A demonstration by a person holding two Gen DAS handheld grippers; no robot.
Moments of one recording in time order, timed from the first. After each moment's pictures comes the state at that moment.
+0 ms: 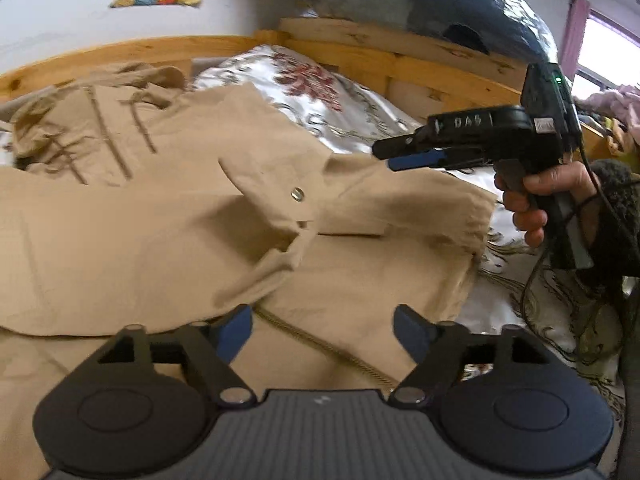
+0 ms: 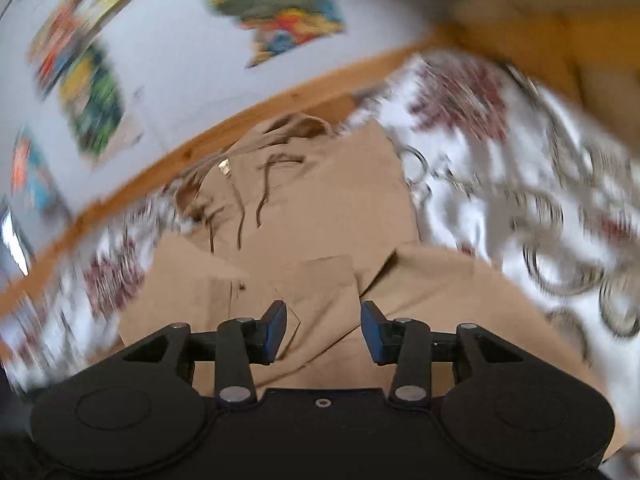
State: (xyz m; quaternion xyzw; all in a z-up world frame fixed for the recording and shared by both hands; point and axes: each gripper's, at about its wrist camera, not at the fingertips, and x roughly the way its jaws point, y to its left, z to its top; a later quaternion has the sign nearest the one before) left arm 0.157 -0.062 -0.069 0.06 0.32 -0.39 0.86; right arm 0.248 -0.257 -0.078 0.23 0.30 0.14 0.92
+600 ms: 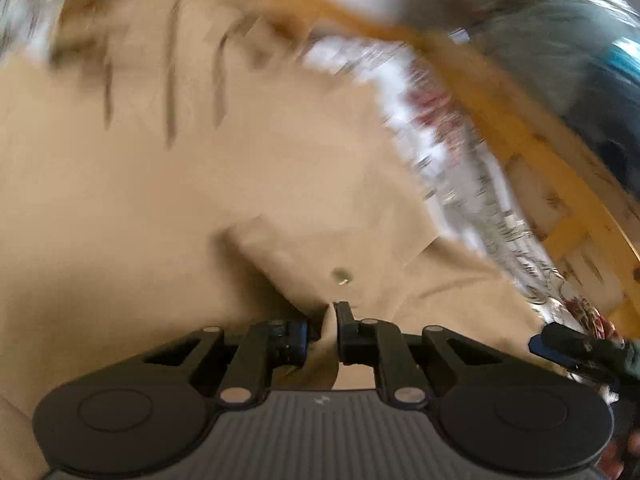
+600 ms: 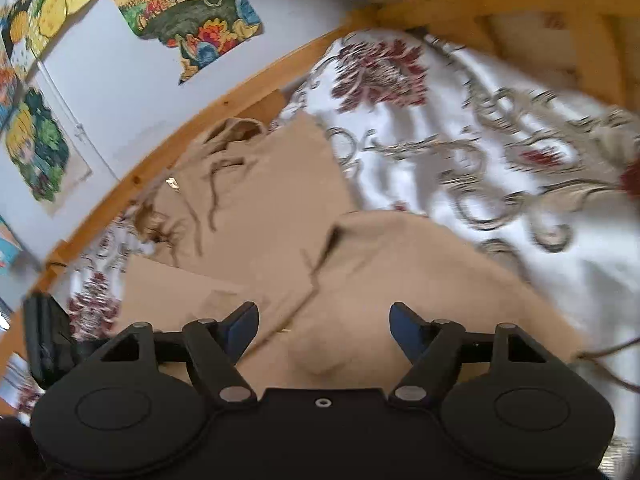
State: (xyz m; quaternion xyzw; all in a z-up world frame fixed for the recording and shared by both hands) left arm 0.270 -0.102 -0.080 -0.11 0.38 -0.29 0.87; right arm 0.212 -0.273 -0.083 0.27 0.32 0.05 0.91
